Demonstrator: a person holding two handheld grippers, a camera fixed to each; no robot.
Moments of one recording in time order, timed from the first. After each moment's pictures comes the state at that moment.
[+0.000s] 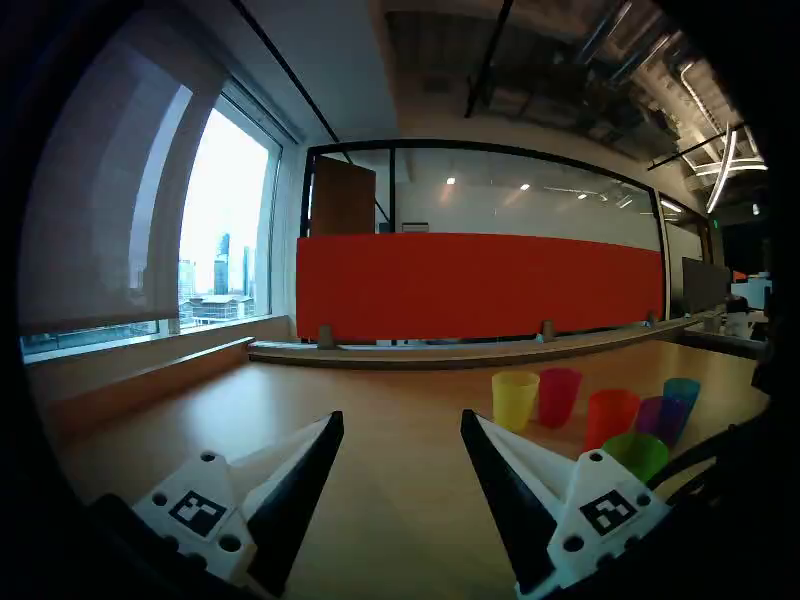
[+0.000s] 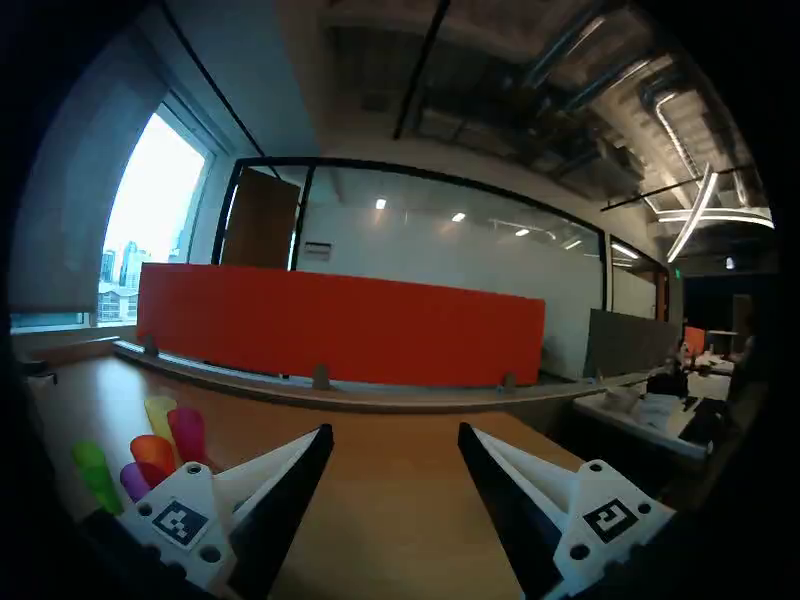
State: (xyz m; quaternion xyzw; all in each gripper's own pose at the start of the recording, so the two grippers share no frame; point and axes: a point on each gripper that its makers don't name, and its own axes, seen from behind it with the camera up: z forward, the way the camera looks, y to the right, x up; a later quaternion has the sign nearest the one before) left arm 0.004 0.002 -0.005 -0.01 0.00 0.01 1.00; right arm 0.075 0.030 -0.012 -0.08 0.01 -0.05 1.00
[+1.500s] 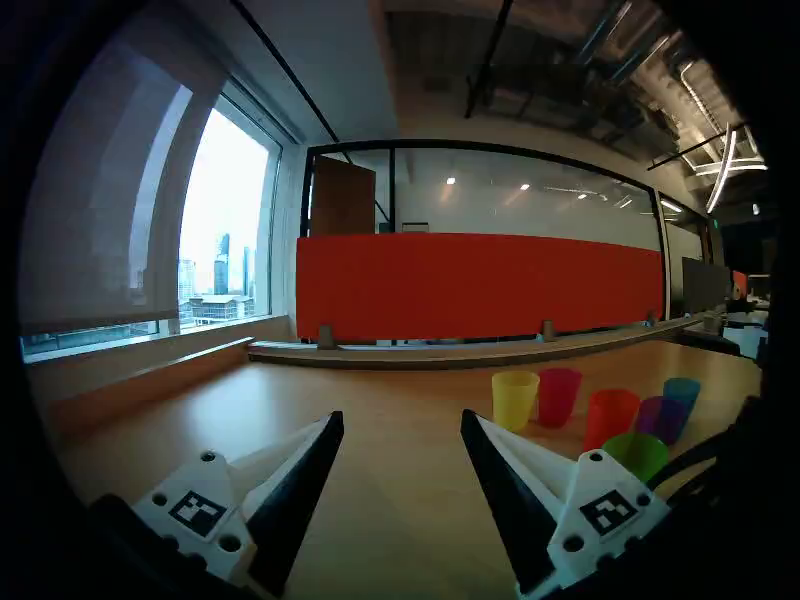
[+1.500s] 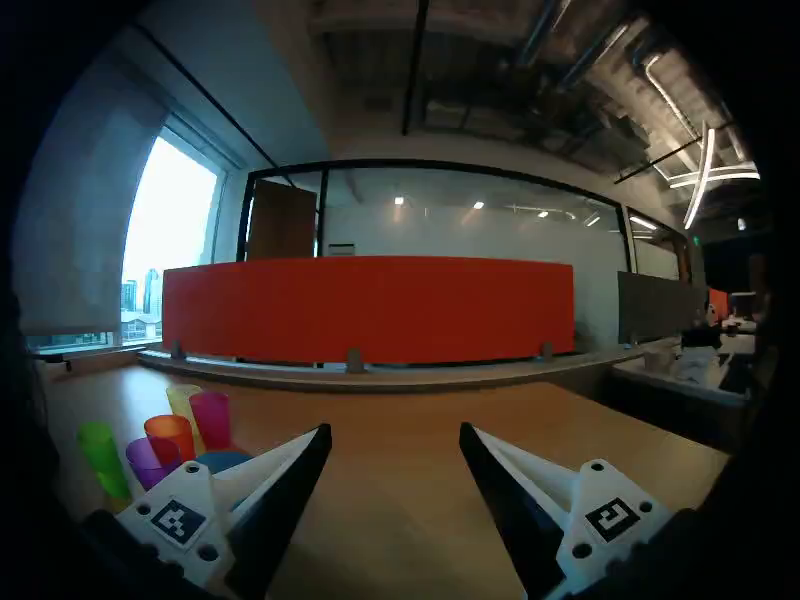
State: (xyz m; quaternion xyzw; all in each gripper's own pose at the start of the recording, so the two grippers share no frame) left arm 0.003 0.002 -0.005 -0.01 0.00 0.01 1.00; right arm 0.000 0.010 0.004 -0.03 0.01 0.00 1.00
